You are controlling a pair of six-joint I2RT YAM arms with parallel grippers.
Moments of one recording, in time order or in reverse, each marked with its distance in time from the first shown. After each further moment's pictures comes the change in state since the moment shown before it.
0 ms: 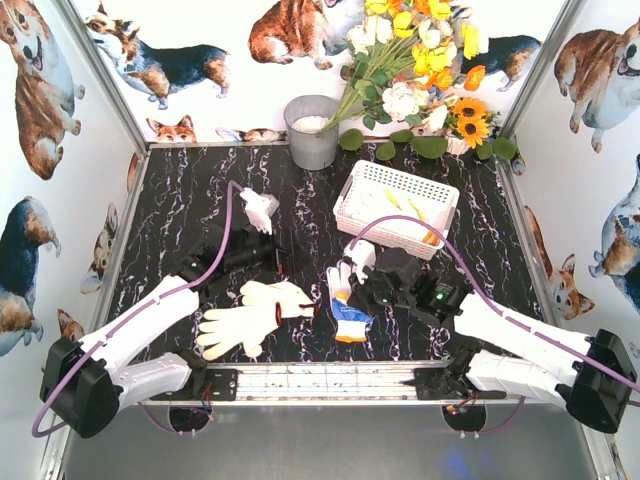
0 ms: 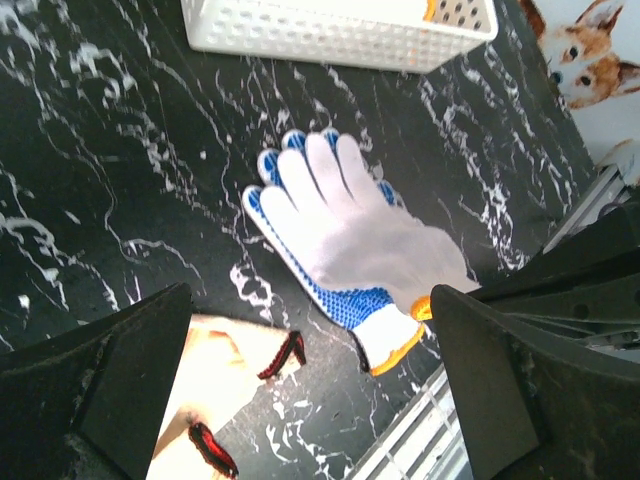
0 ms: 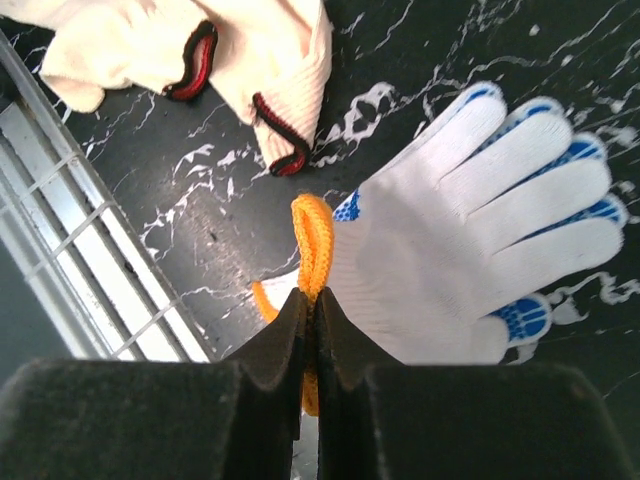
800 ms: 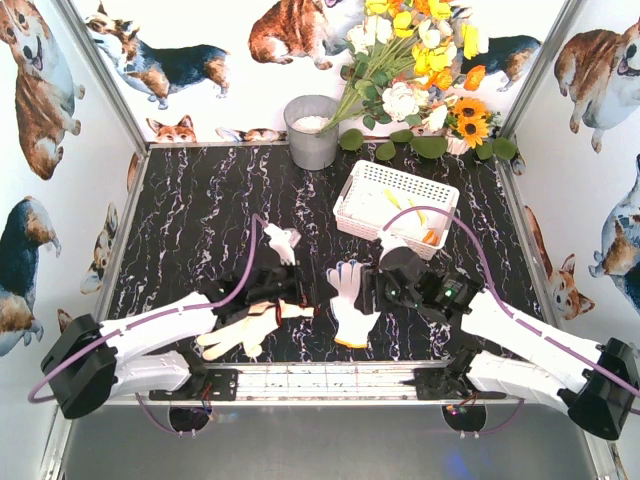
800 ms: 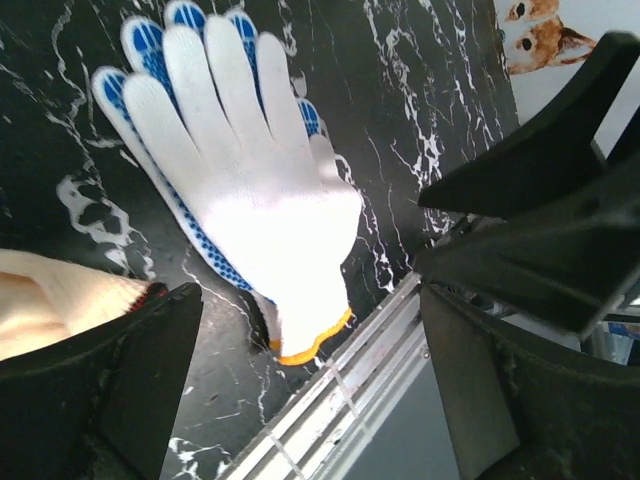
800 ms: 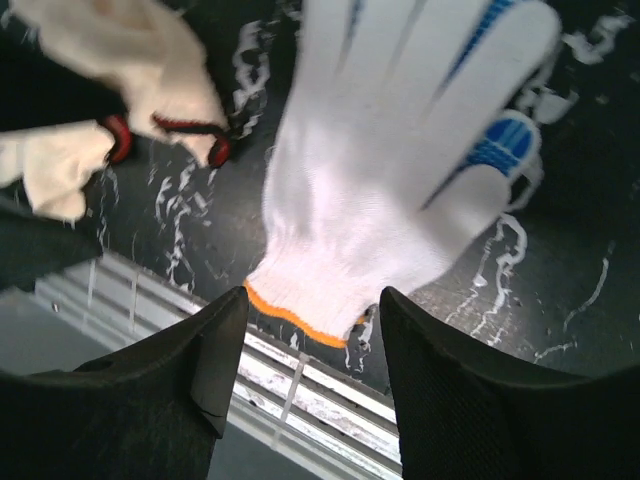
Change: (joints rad) left arm -0.273 0.042 -0.197 0.217 -0.122 -0.338; right arm -0.013 -0.041 0.047 -0.243 0.181 0.514
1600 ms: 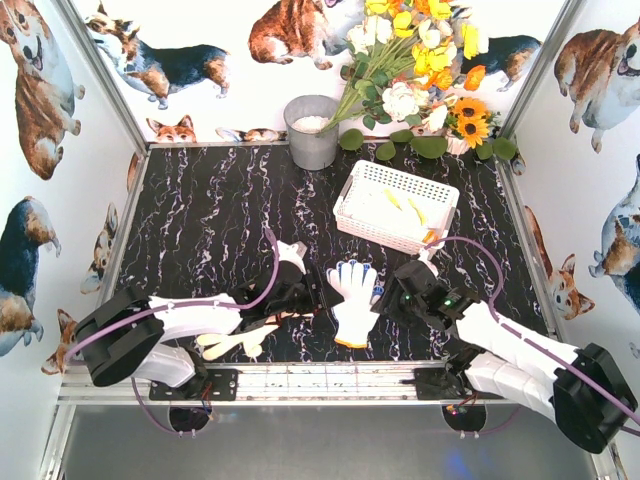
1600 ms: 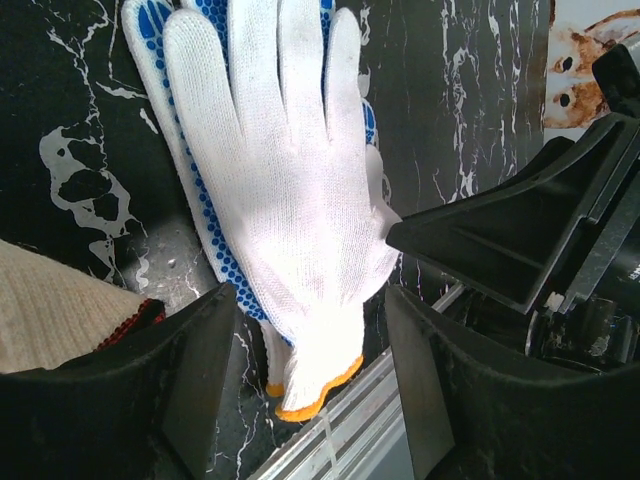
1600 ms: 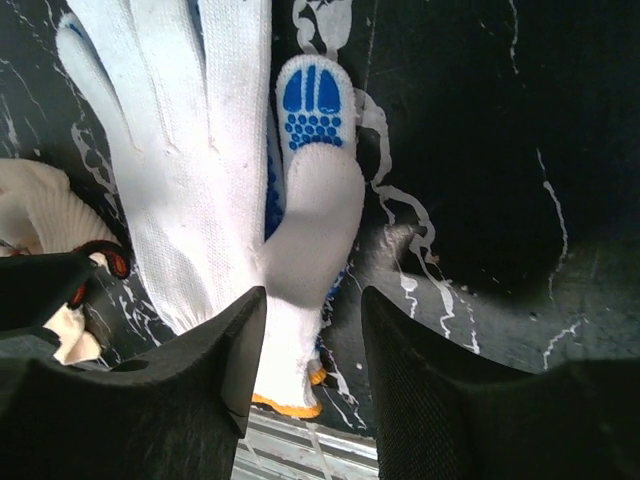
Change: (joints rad) left arm -0.110 0.249 -0.064 0.239 -0.166 -0.269; right arm -0.210 -0.005 -0.298 0.157 -0.009 0.451
